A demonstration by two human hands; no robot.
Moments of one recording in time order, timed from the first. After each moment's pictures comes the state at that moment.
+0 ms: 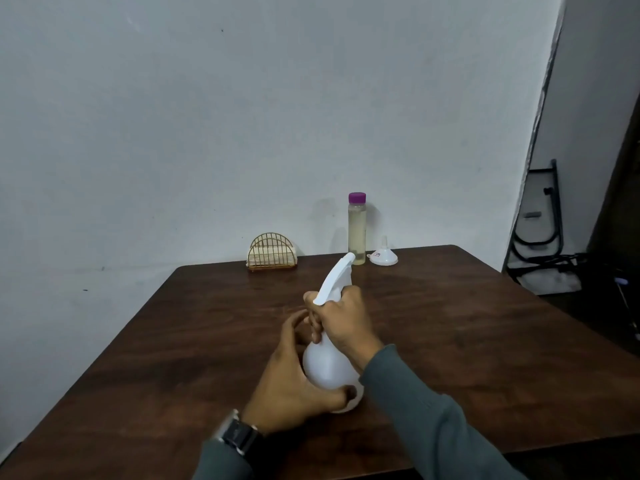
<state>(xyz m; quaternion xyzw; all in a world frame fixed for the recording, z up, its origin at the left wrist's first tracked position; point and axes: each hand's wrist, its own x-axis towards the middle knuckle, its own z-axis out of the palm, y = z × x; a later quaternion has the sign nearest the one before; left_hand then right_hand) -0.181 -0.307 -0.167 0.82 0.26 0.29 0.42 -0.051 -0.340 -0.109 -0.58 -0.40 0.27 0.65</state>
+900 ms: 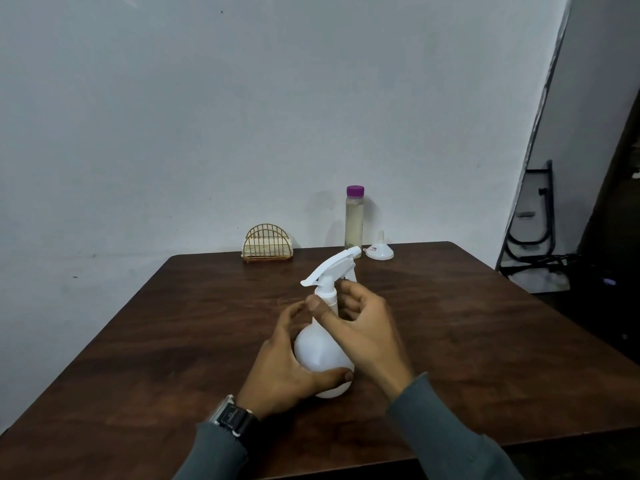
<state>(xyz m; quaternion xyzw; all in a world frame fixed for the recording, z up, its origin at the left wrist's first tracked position) -0.177 -0.301 -0.167 0.81 0.28 0.29 0.42 -0.051 -0.388 -0.117 -0.62 -0.44 0.16 0.63</state>
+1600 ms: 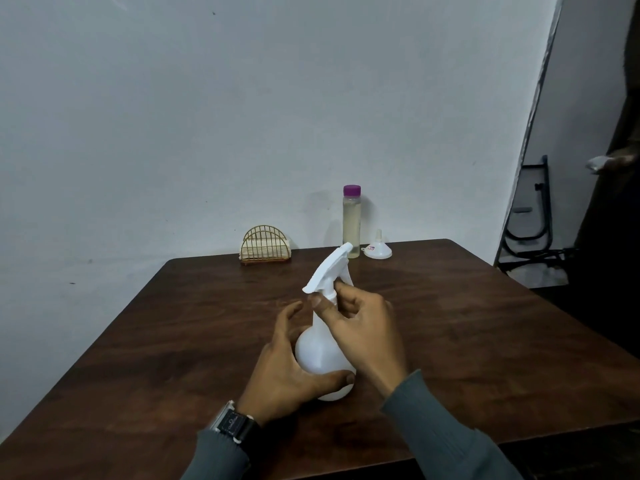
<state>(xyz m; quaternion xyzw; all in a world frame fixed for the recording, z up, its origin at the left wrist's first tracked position) -0.177 -0.301 -0.168 0.81 0.29 0.29 0.42 -0.052 -0.386 -0.115 -0.64 -0.46 0.09 0.61</state>
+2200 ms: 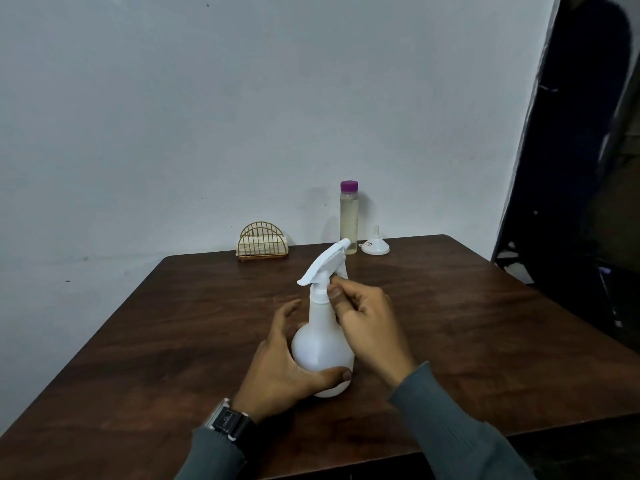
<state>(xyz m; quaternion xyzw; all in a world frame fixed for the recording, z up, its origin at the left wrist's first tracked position) -0.176 -0.301 -0.168 0.81 0.30 0.28 0.42 -0.035 -0.384 -0.119 -0.65 -0.48 0.09 0.58</state>
